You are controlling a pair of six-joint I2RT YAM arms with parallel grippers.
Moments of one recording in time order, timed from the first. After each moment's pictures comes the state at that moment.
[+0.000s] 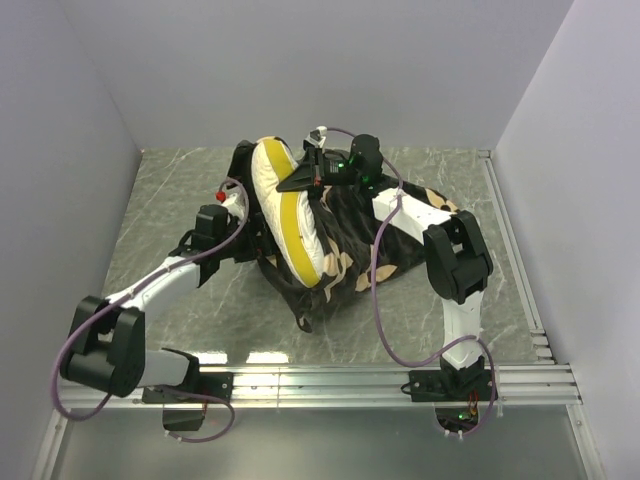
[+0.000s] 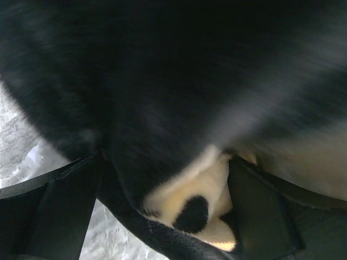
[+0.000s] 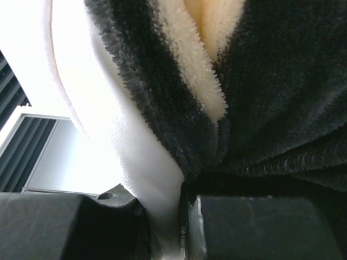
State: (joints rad) left arm -0.29 1.28 0.69 0.00 0.40 -0.56; right arm 0.51 2.02 1.53 0.64 -1.14 1.58
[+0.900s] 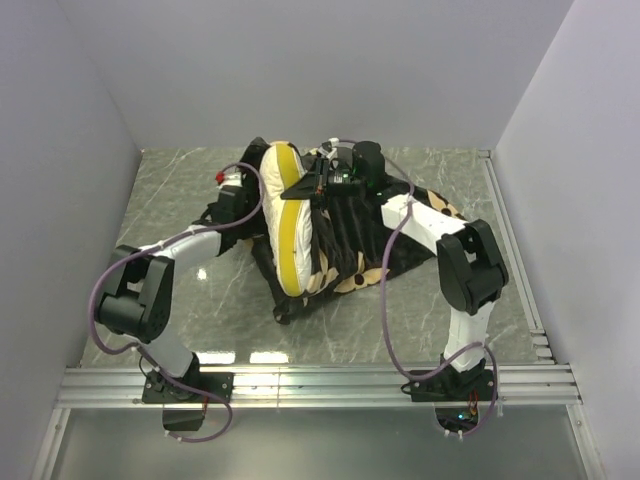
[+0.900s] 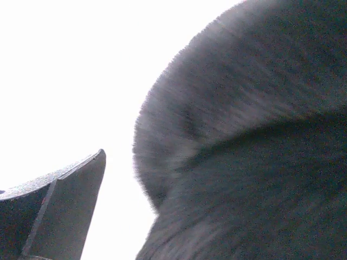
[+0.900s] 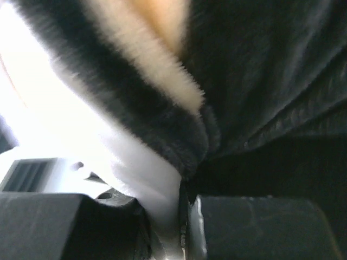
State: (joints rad) left arm -0.34 1.64 0.94 0.01 -0.20 -0.47; right arm 0.51 1.92 1.39 0.52 -1.01 1.52
